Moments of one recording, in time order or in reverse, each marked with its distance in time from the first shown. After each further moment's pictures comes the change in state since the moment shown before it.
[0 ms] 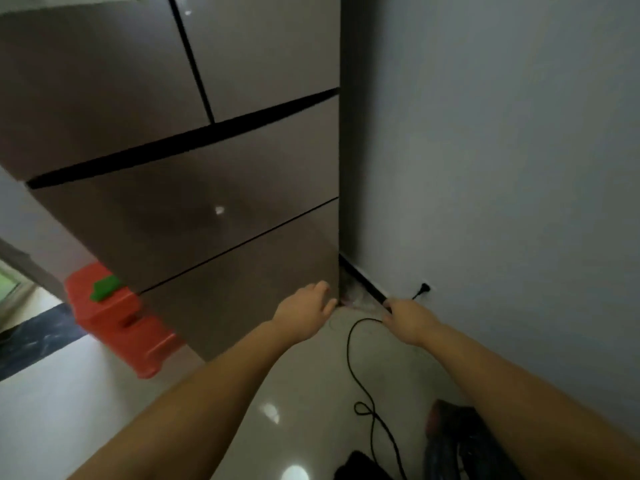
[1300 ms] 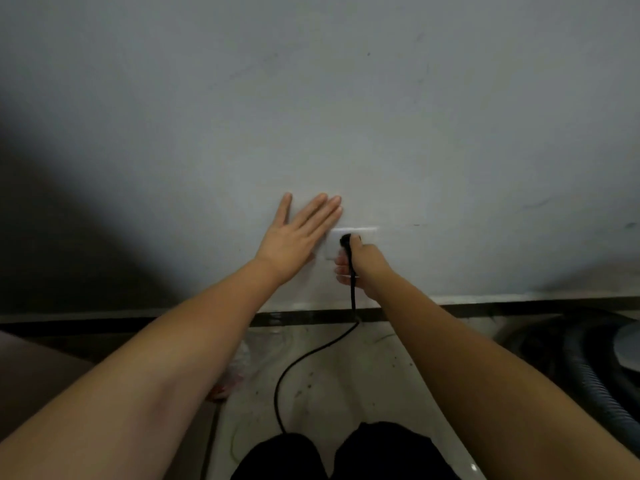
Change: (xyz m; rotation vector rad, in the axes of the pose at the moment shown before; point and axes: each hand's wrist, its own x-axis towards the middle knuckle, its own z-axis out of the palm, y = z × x) left_hand 0.631 -0.018 0.433 0.803 0.607 1.285; right_hand 0.481 0.305 0.219 1.643 0.807 0.762
